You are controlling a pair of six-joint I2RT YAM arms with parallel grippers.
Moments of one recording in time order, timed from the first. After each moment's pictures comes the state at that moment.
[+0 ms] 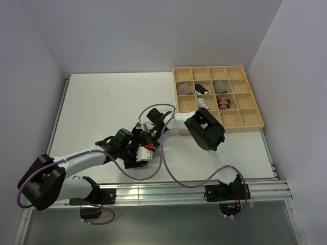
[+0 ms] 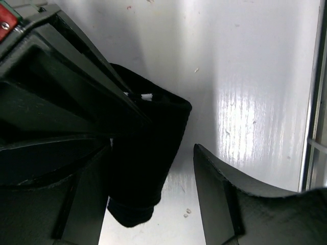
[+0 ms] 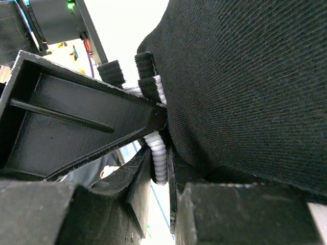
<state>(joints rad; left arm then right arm) -0.69 1.24 0.50 -0.27 0.44 0.83 0.75 2.23 1.41 -0.49 -1.03 0.25</state>
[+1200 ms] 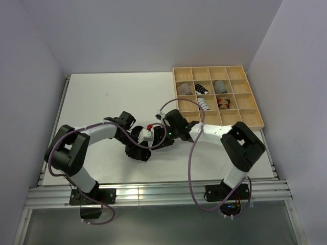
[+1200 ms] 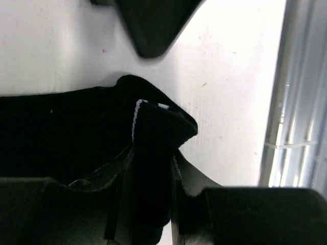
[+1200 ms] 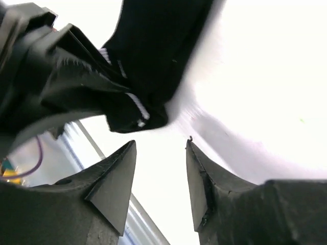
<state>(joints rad) -0.50 1.63 0.85 -0.61 0.73 0.83 0.73 1.70 0.91 -0.07 -0.51 0.49</state>
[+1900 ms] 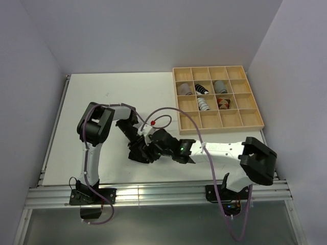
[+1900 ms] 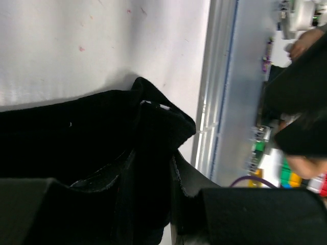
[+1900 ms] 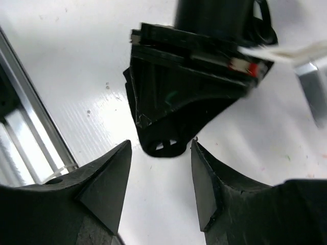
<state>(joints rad) -0.43 2.18 1.32 -1.27 0.95 1.02 1.09 1.44 0.82 0.02 0.02 0.18</state>
